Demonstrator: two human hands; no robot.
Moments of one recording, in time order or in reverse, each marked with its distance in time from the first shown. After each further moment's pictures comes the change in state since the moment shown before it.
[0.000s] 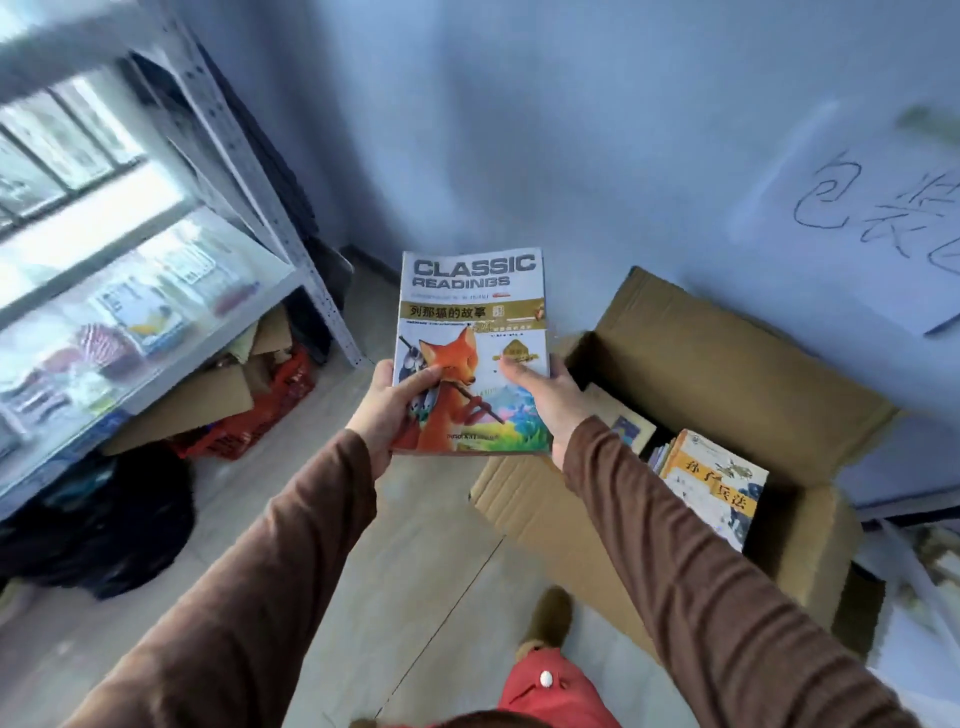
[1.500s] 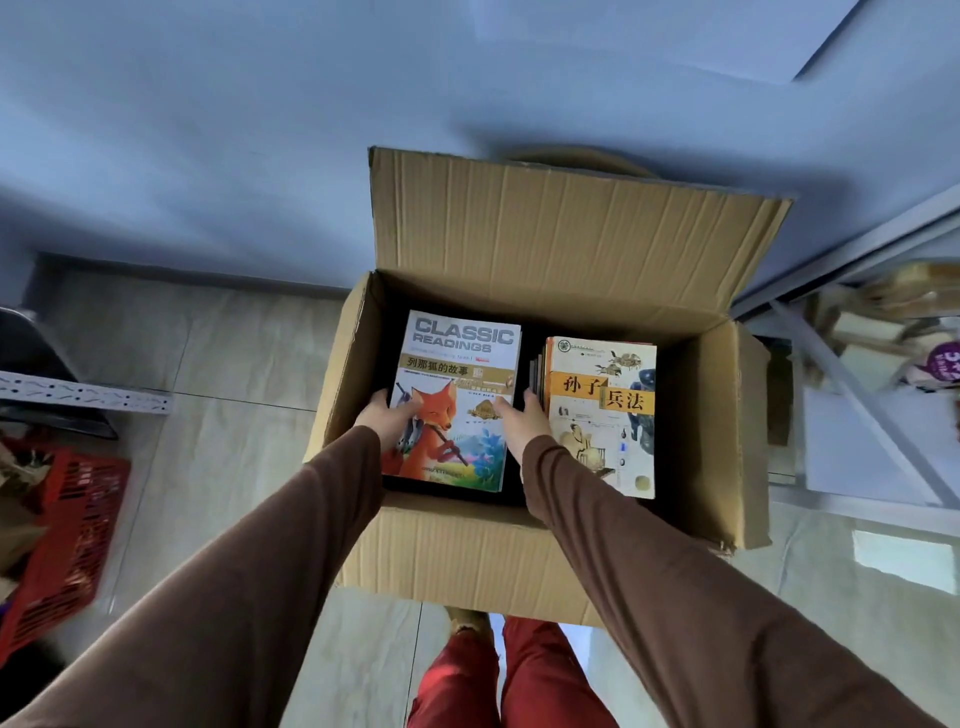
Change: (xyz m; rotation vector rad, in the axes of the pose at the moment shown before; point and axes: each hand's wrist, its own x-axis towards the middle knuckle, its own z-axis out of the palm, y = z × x) left_hand 0.254 -0.199 0.194 0.980 -0.247 -0.329; right_hand 0.147 0.182 -0.220 0.008 0.520 0.484
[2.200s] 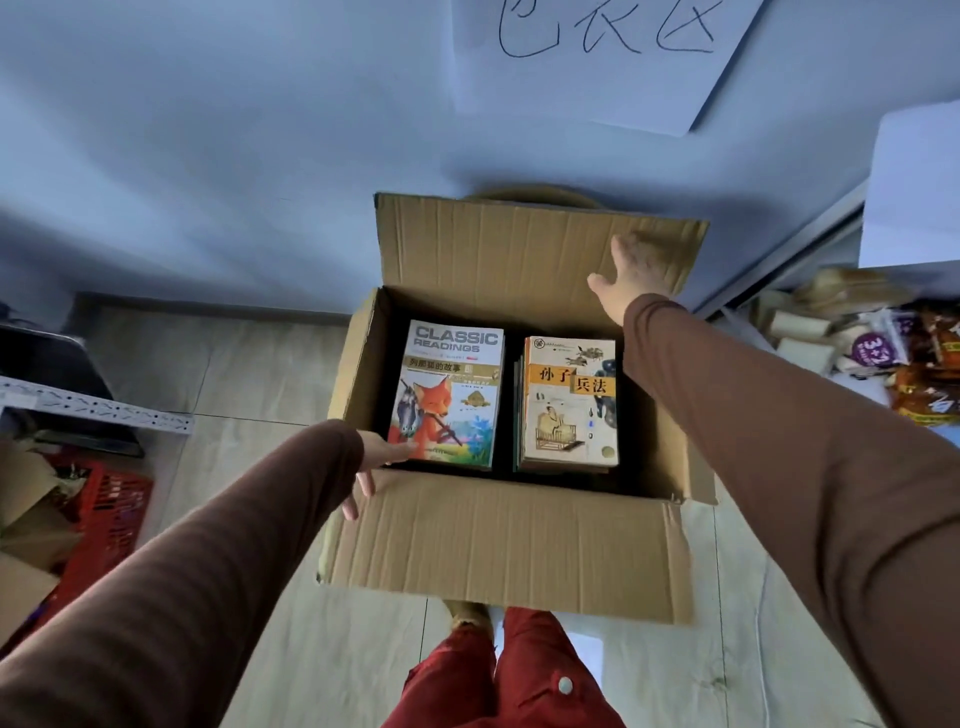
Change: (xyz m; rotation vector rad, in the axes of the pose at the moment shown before) left_hand -0.143 0.025 -0.047 0.616 -0.349 -0.292; right_hand -0.028 -0.139 -0.180 -0.922 0.379 -0.493
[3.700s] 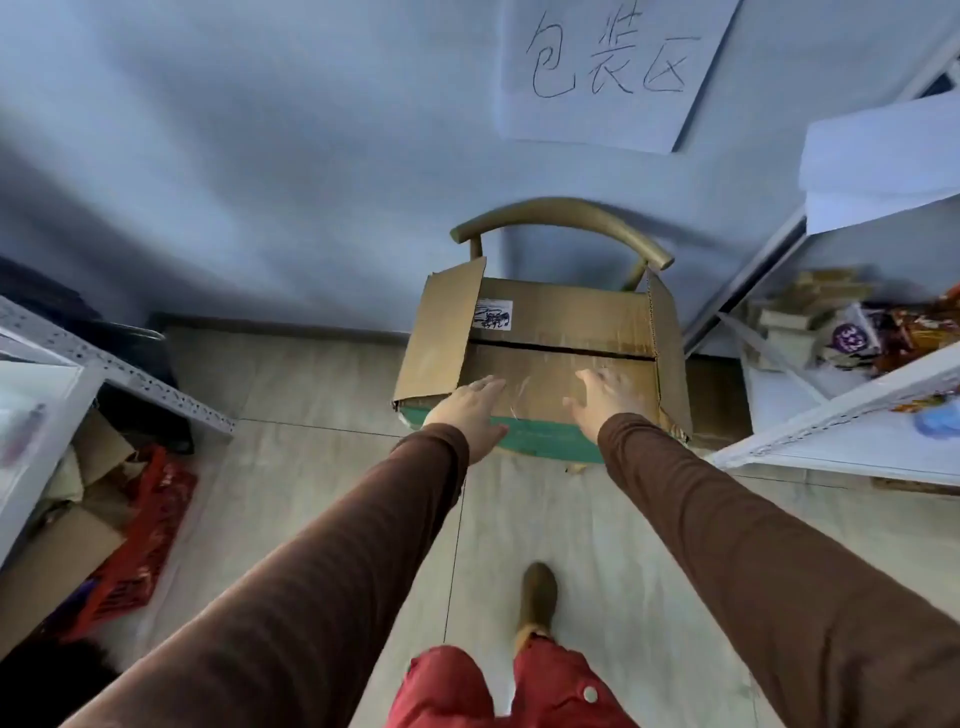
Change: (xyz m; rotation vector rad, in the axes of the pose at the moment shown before) left_hand -0.081 -0.033 0.117 0.383 0.676 0.805; right_hand -0.249 -0.024 0.086 -0.099 -0.073 -0.029
